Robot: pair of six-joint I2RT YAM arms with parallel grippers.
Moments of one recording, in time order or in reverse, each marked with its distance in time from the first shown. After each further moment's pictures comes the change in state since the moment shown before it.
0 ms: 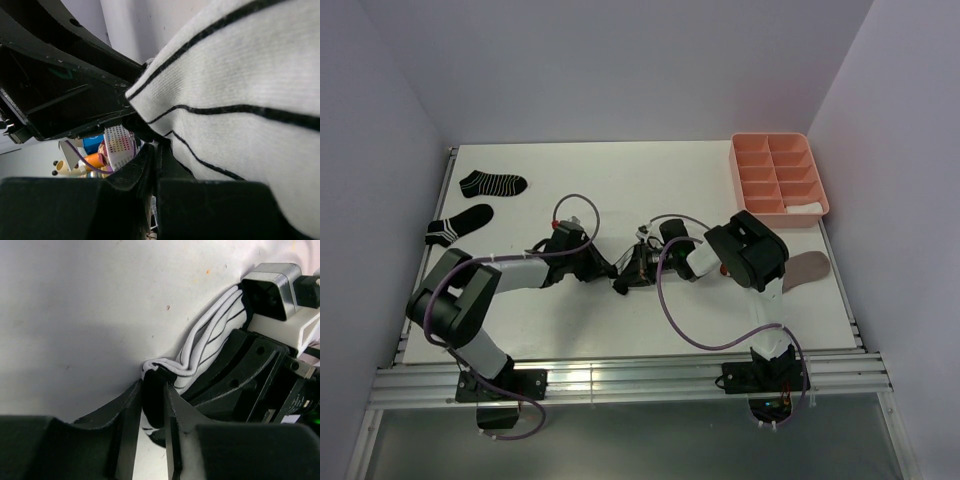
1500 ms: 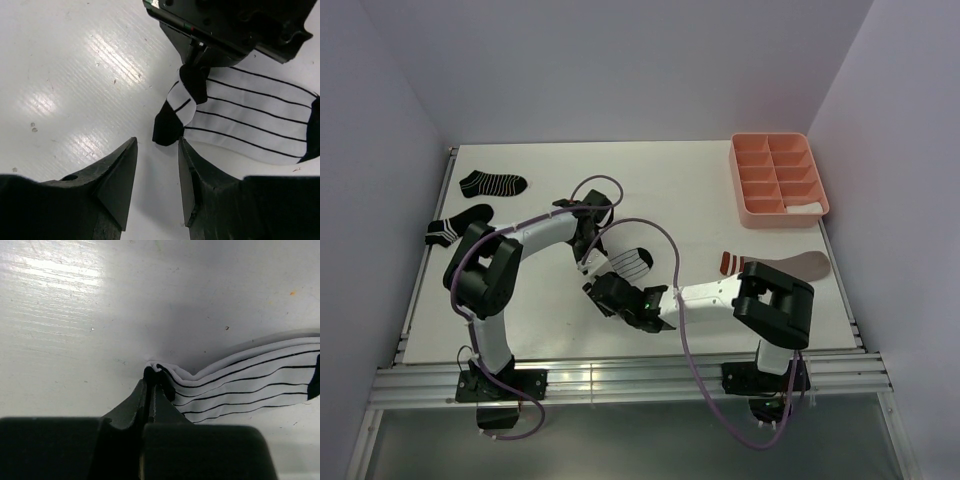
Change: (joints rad) left arm -0.045 0.267 0.605 -0.864 -0.243 0.198; right arm 0.651 -0.393 0.066 -0.525 1.364 -0.808
